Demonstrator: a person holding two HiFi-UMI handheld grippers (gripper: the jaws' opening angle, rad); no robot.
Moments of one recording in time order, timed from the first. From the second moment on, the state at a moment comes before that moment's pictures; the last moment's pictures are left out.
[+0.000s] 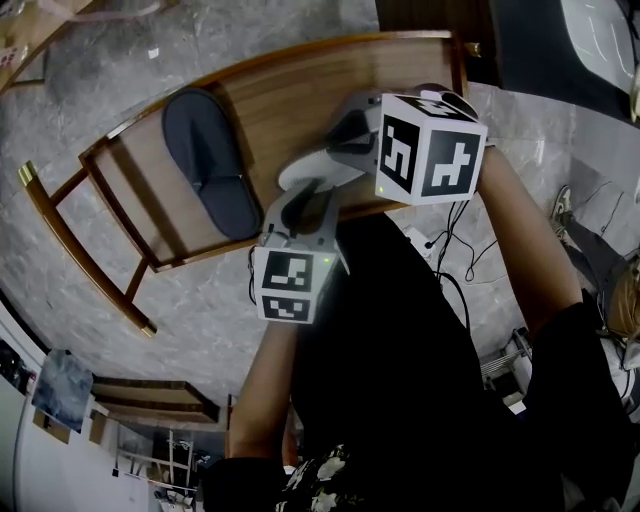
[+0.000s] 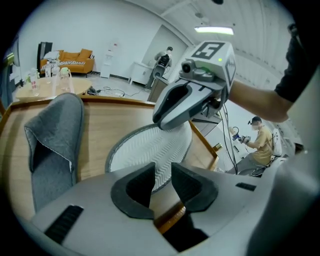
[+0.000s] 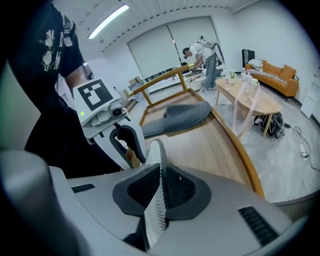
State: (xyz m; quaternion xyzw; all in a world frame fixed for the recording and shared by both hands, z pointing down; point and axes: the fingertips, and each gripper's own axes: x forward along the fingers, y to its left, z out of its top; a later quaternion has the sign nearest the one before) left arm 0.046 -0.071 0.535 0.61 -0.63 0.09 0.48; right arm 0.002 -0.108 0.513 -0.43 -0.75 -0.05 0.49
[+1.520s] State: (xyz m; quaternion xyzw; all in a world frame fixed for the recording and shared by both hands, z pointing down) left arm -0.029 -0.148 0.541 0.58 -0.70 0.10 0.40; right arm 0.006 -0.131 0.471 -0.19 -0.86 0.24 0.41
